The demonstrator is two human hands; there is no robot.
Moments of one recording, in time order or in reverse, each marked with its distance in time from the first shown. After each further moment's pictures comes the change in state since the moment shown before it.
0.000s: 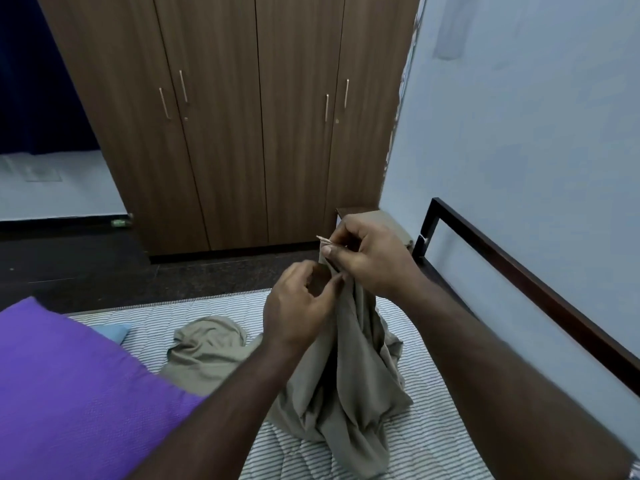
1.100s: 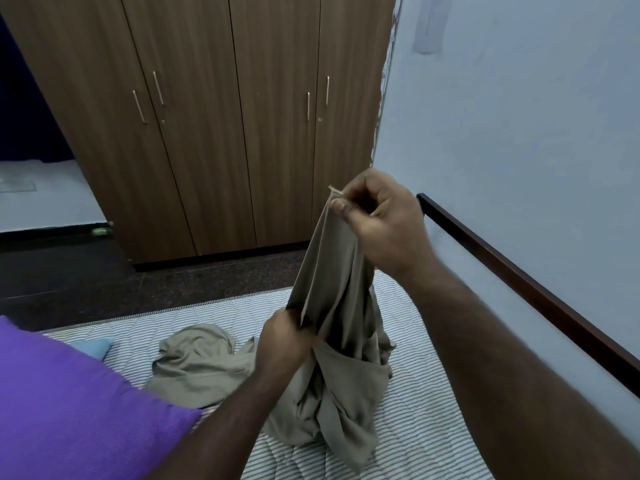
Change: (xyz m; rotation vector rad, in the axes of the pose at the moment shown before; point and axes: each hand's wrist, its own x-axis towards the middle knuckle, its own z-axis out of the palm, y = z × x) left_hand -0.015 -0.042 0.042 0.202 -0.241 -0.376; right_hand 0.009 -0.020 -0.046 0.107 0.290 -0.061
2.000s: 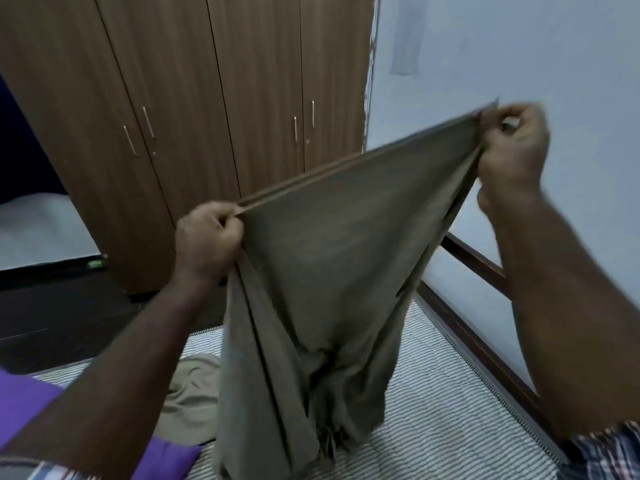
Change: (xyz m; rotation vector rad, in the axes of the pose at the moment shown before) left_hand 0.097 0.084 -0.146 0.009 0.515 0.461; right_hand 0.092 0.060 -0.141 0.054 0.736 0.207
